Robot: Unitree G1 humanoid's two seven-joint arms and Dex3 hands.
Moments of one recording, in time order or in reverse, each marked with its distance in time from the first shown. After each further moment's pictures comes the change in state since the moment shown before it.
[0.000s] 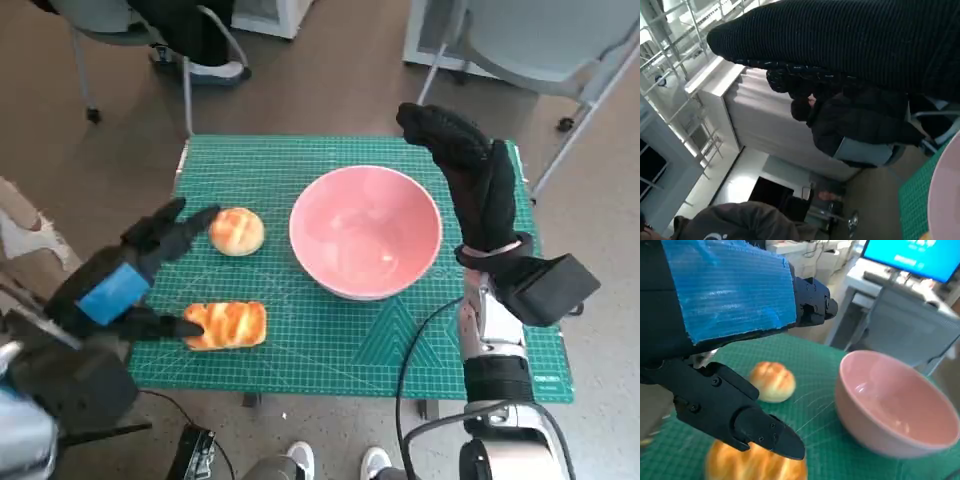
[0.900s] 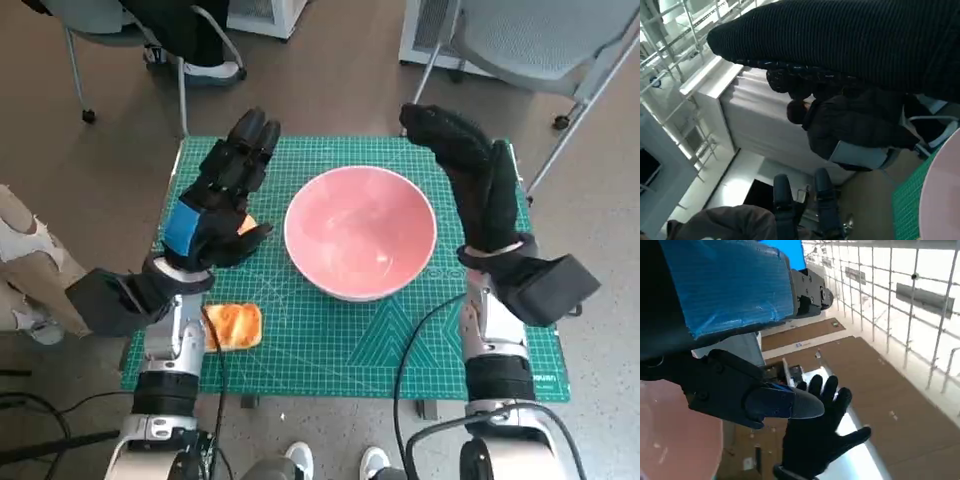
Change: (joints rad) left arm -0.449 -0.448 -0.059 0.872 -0.532 -0.625 0.047; right arm -0.002 -0.005 -0.016 0.013 -0.009 -0.020 0.000
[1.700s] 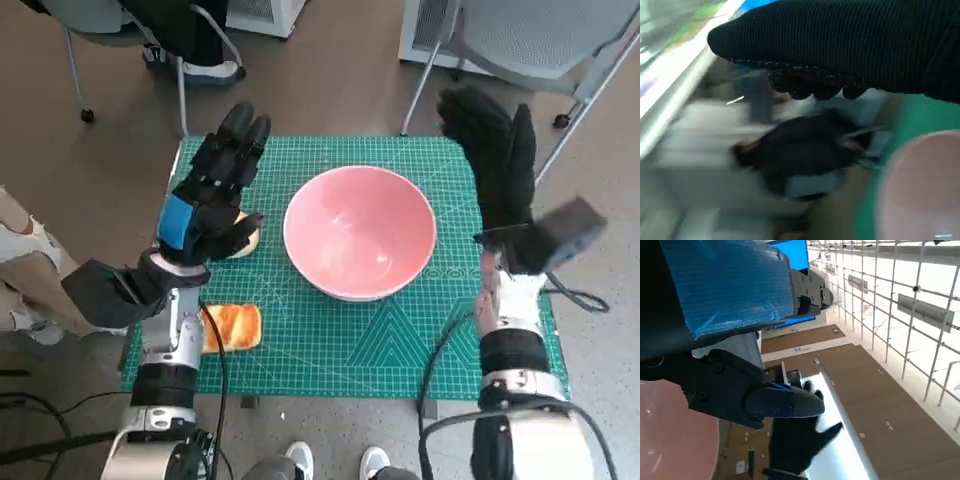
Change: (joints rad) left arm -0.077 -0.065 0.033 0.149 -0.145 -0.006 -0.066; right arm -0.114 -0.034 -0.086 0.227 -0.058 0.008 -0.069
